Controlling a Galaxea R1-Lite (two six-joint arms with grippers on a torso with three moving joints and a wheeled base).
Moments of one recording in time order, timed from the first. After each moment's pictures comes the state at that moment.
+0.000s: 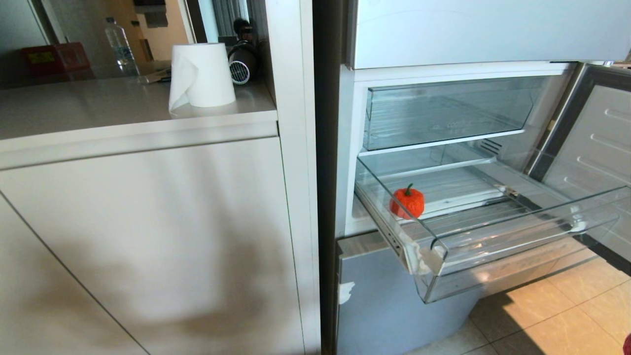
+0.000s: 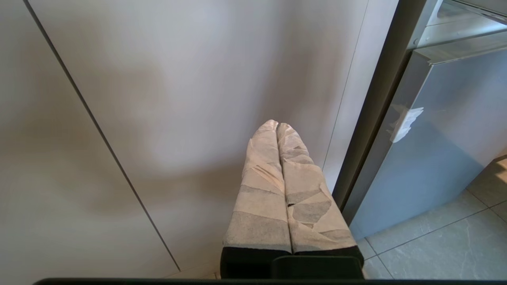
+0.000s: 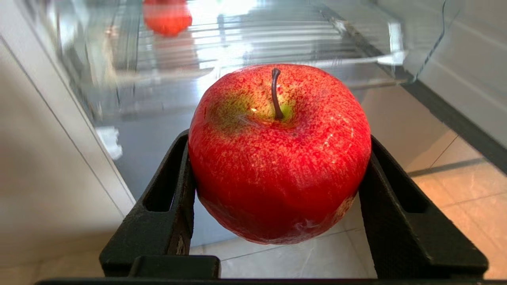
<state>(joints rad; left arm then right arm) -0.01 0.00 0.00 0.01 0.00 0.00 0.00 0.30 -0.16 -0.10 0.01 -0.03</state>
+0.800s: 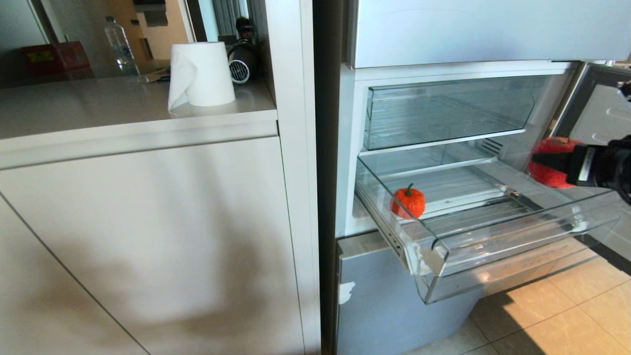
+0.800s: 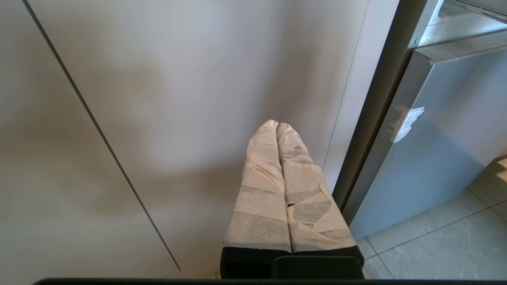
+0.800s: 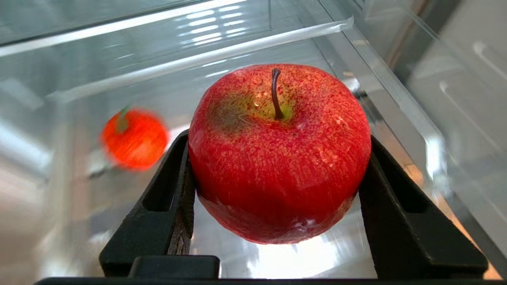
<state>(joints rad) -0.01 0.00 0.00 0.01 0.00 0.00 -0.01 1.42 -1.04 -0.13 -0.02 0.07</state>
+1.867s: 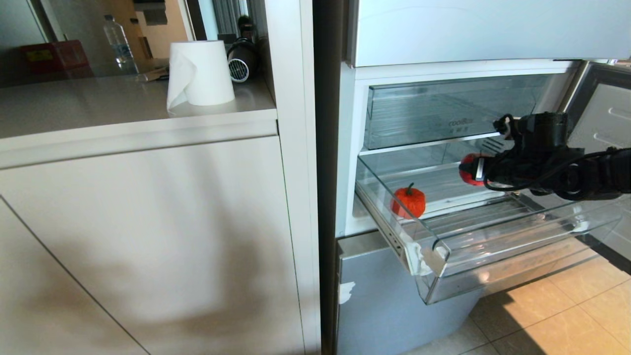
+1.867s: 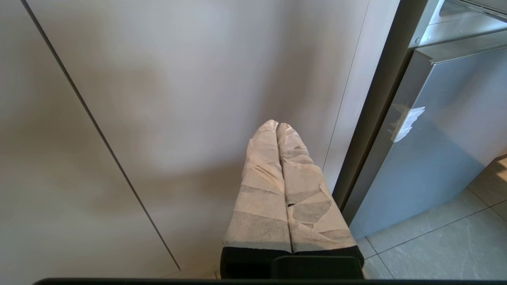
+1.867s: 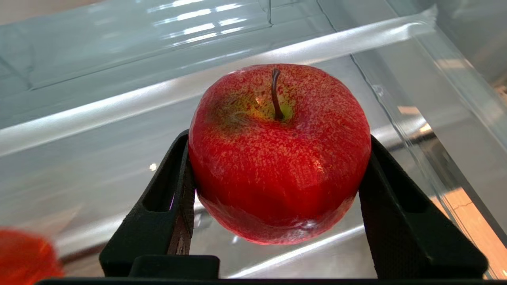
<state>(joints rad) -0.01 0.00 0.00 0.01 0.00 0.00 -0.01 2.06 -1.44 -0.29 -0.04 0.05</state>
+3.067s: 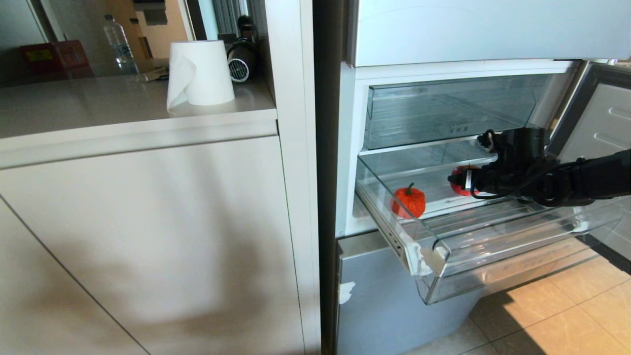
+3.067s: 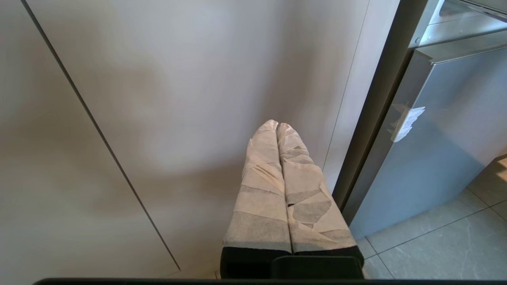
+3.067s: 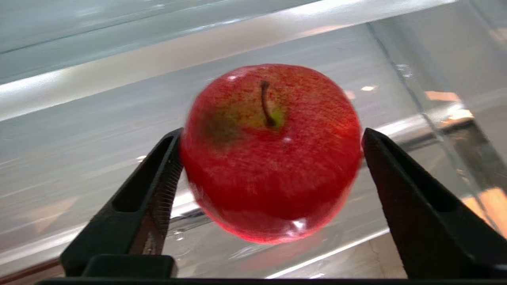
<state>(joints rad) -0.01 0.00 0.00 0.01 0.00 0.00 -0.01 2.16 -1.48 -0.29 -0.07 0.03</state>
